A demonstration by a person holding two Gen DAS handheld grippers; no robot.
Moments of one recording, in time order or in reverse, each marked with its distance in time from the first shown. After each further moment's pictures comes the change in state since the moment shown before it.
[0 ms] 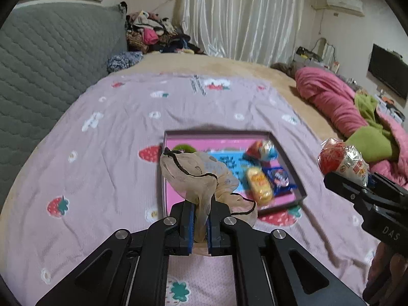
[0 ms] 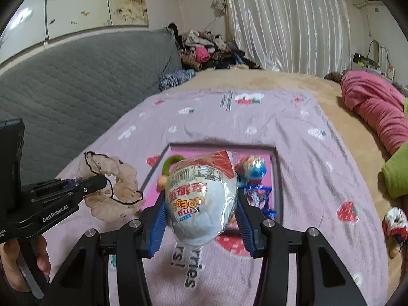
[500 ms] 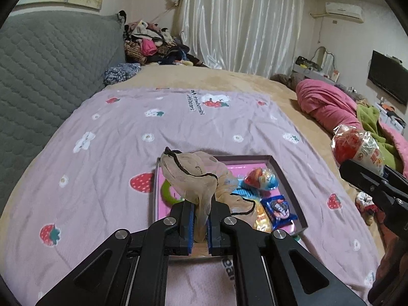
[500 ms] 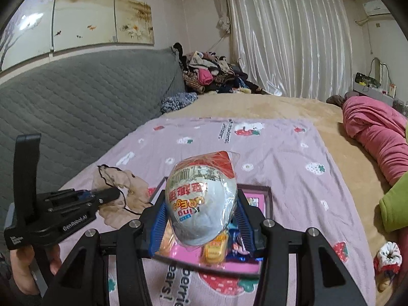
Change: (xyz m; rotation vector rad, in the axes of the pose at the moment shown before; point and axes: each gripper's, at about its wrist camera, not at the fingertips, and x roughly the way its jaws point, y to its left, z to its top) left arm 0.030 -0.014 0.041 0.001 -0.060 -0.002; right arm 0.002 -0.015 0.045 -0.037 -0.122 0.010
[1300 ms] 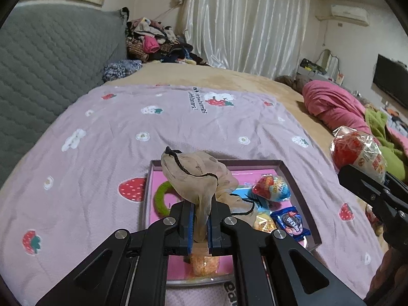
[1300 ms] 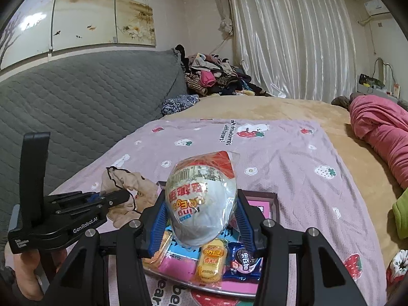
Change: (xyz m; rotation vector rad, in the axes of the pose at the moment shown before) left arm 0.056 0.003 0.000 -0.036 -0.004 0.002; right arm 0.048 -0.012 -0.007 -0.007 -0.017 0.021
